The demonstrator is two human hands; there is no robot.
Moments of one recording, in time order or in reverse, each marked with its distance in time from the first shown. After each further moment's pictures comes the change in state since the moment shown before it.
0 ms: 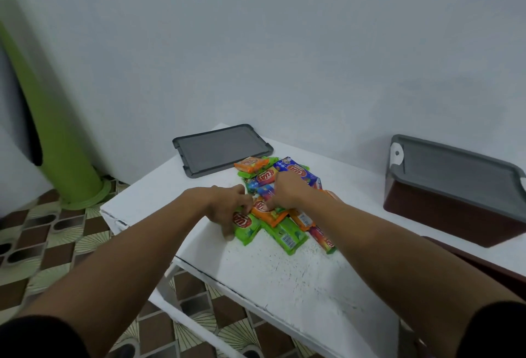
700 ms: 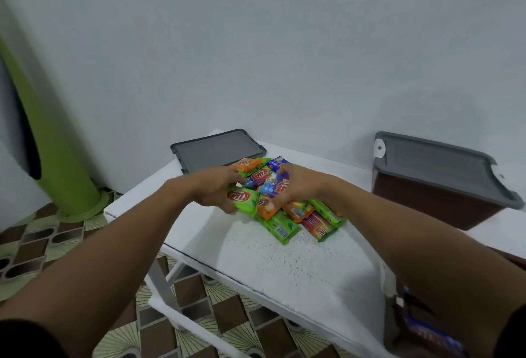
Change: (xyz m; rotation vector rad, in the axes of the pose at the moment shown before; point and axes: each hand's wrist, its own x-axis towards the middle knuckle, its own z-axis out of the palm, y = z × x) left_hand -0.041 0.004 -0.027 -0.066 0.291 0.037; right_hand -0.067 0.028 -0.042 0.356 -0.135 -0.084
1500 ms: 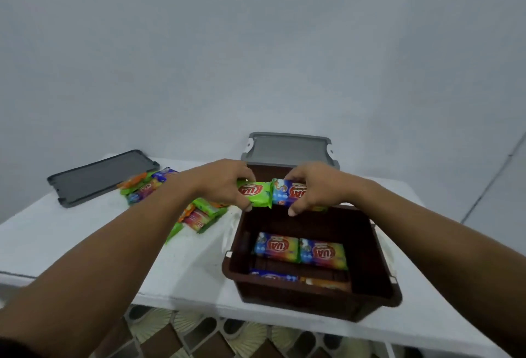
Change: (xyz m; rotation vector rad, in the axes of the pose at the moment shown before) left_hand 0.054 0.308 -0.043 0.023 0.104 0.337; right_hand -0.280 0.158 -0.103 -0.390 0.308 0.031
